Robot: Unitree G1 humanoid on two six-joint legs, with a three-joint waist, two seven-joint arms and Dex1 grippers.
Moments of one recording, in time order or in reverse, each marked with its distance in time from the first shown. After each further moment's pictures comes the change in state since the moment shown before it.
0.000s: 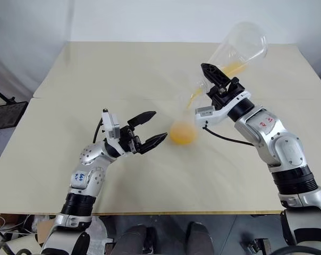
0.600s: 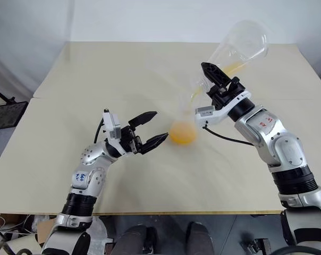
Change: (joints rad) left arm 0.000 -0.006 -0.005 0.000 0.000 -0.001 0.005; right arm 0.000 0.000 0.000 0.000 -0.007 0.002 -0.016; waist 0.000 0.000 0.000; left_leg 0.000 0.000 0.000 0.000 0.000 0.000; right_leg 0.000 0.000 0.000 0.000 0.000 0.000
